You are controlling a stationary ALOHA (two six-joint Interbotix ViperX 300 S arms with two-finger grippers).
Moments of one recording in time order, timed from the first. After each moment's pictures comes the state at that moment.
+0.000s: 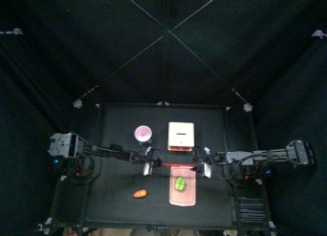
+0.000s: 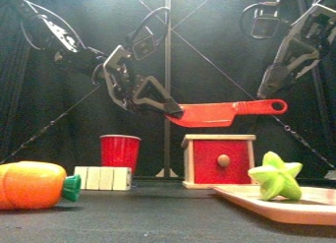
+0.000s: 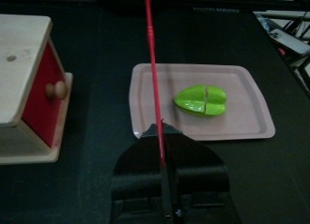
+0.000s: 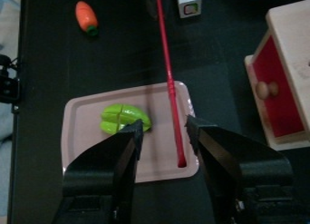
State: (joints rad) left arm 0.05 0.06 0.73 0.42 -0.41 -0.39; right arm 0.01 -0.62 0.98 0.08 0.32 0.13
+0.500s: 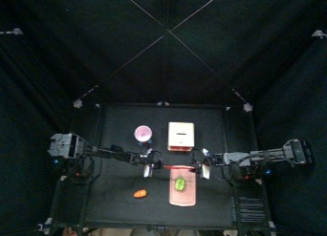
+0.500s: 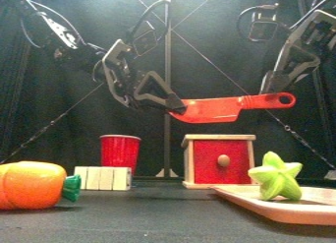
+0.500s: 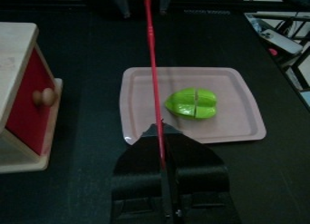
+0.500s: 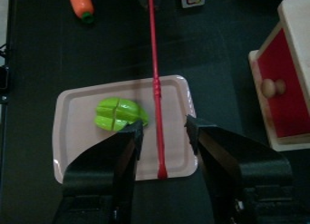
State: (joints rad) left arm 0.03 0.06 0.72 0.42 -0.41 -0.39; right arm 0.01 -0.58 0.98 0.06 0.30 0.14
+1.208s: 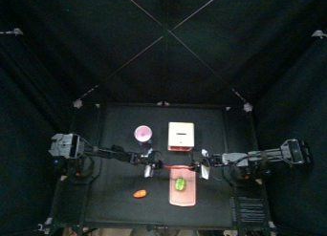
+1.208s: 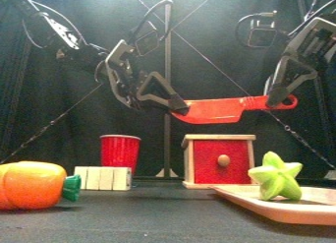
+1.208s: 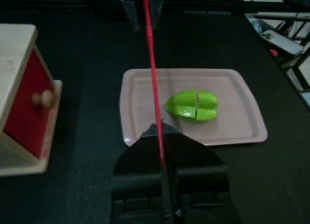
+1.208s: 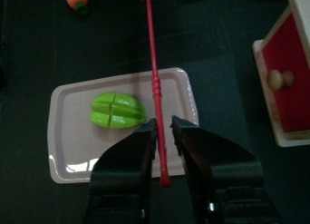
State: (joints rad) left arm 0.03 0.07 0.71 0.42 -0.41 -0.39; right arm 0.01 -0.54 1.00 0.07 0.28 0.14
